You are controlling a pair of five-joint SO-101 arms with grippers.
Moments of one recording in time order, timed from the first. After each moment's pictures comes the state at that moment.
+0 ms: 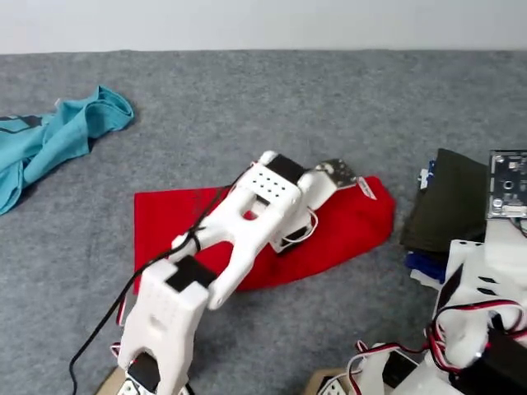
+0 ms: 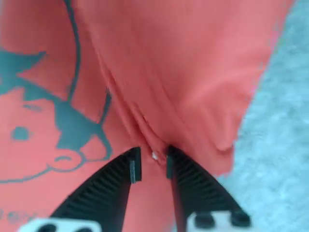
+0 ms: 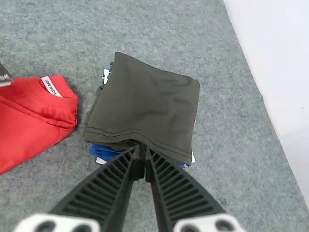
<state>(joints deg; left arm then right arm) 31.8 35.3 -14.2 89.4 -13.0 30.6 -54.9 -0.2 100.7 27.1</state>
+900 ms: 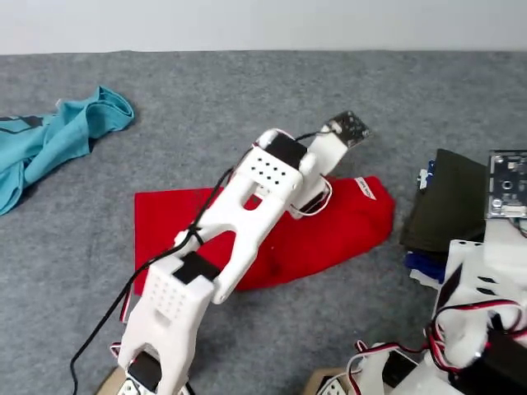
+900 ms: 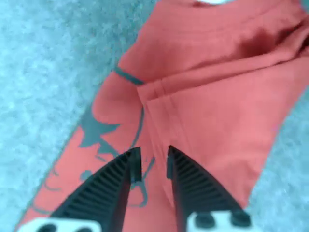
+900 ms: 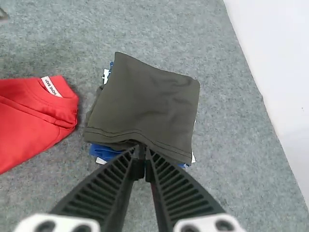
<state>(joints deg) 31.4 38.9 -31.4 85.7 -7.5 30.6 -54.9 -0.2 100.7 27.1</state>
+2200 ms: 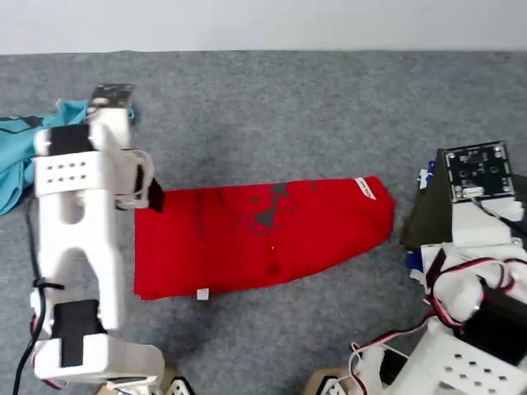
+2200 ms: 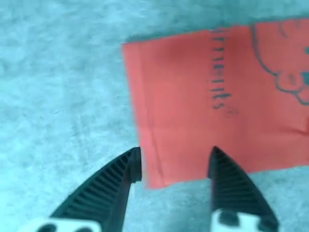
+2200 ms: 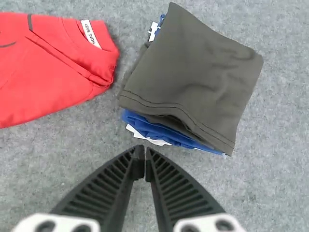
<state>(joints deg) -12.7 0.2 -1.1 98.9 -0.4 24.3 -53.8 13.7 100.7 30.5</state>
